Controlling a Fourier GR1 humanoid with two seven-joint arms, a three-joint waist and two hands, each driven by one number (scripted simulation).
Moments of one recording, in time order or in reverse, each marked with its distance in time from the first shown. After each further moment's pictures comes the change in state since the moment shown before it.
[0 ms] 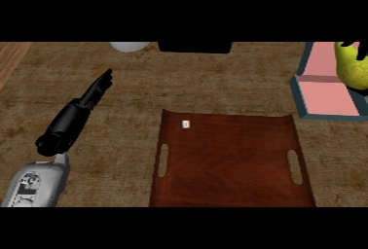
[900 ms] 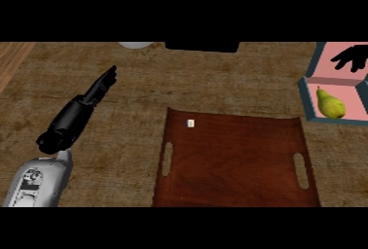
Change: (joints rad) left arm -0.030 -0.006 -0.006 0.006 0.001 -0.020 -0.007; right arm -0.263 -0.050 0.278 0.639 0.373 0.020 -0.331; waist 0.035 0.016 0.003
